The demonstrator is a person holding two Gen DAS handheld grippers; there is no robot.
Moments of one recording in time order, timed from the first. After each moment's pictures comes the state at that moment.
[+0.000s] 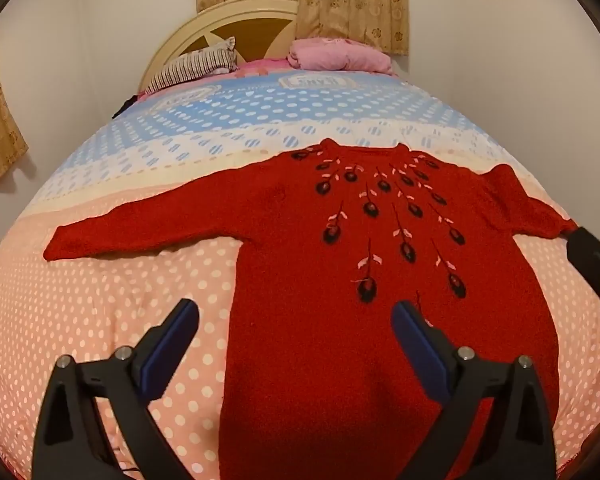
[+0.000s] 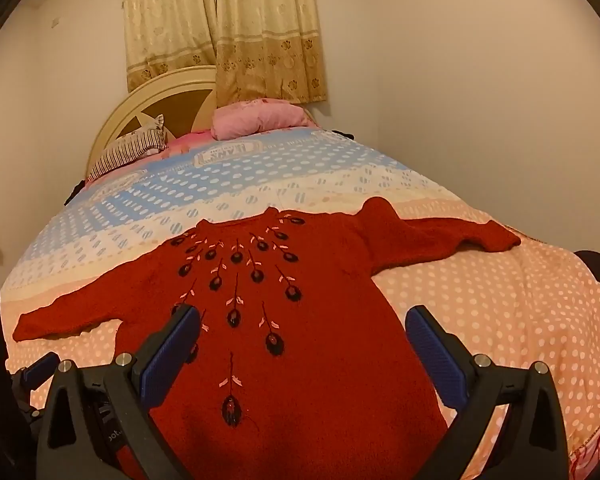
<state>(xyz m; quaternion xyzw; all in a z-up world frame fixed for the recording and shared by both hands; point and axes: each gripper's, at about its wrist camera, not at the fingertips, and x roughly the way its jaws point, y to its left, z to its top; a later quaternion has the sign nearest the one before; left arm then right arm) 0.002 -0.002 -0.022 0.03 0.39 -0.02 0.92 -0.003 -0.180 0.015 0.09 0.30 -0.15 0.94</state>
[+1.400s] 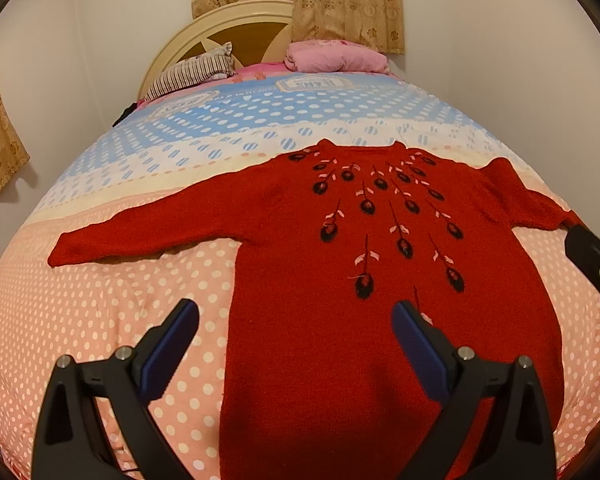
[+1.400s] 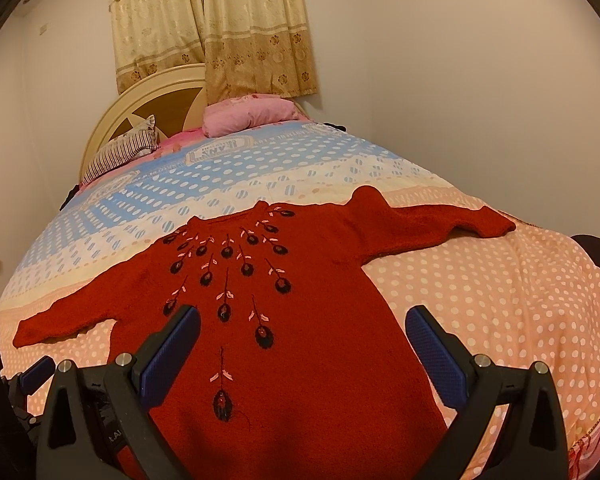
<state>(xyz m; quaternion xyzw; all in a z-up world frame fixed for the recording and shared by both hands) -0.003 -0.005 -0.022 0.04 0.39 -0.02 0.92 -0.041 -0.182 0.023 0.10 0.31 -0.16 0.93</state>
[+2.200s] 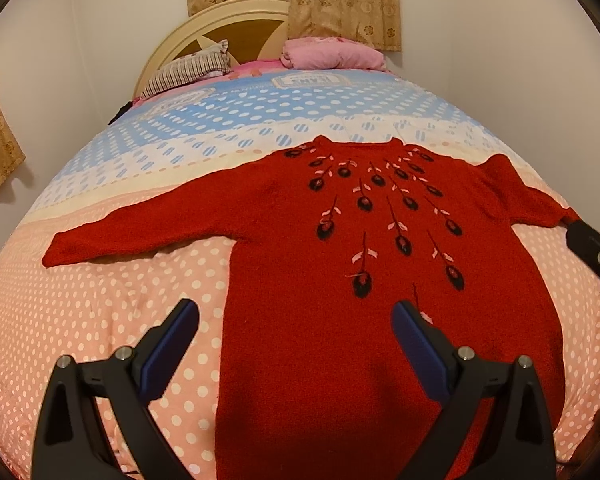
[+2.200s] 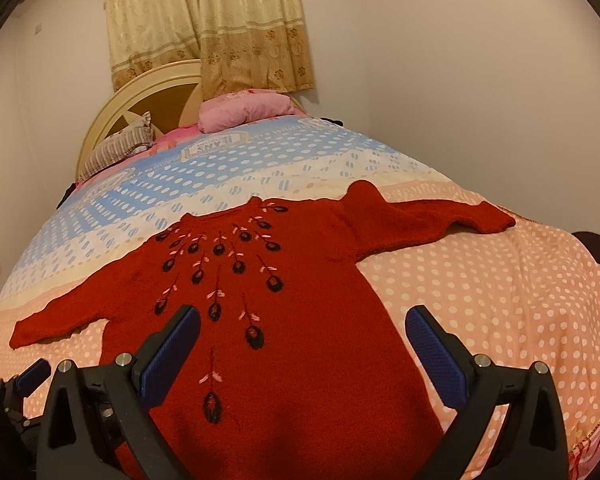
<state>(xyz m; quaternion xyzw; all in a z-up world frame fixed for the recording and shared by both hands) 0.001 -0.005 -0.029 0.04 0.39 -0.03 0.92 -0.033 -0.197 0.016 0.11 0.31 -0.16 0.93</state>
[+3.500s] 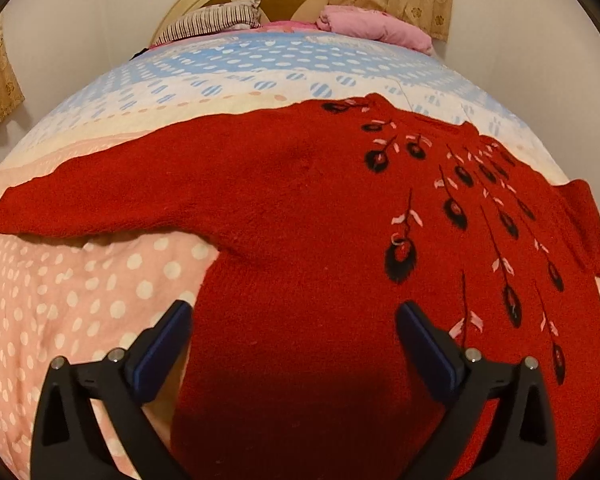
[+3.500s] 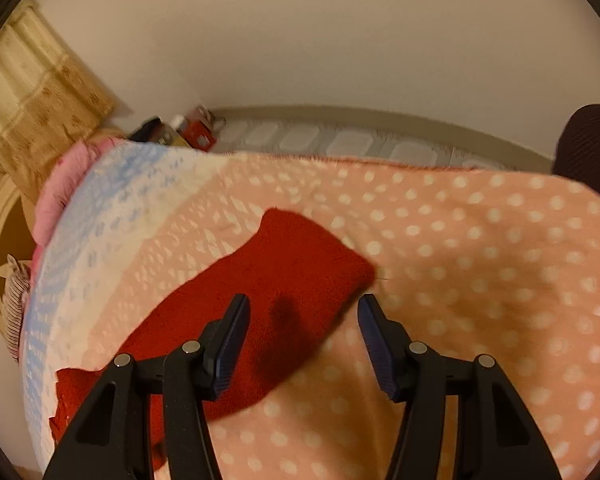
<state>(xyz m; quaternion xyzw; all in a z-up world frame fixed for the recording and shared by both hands) 0.104 0.013 -0.112 -0.02 0.44 0.01 0.90 0.057 -0.621 -0.096 0.38 0.36 -0.34 0.78</state>
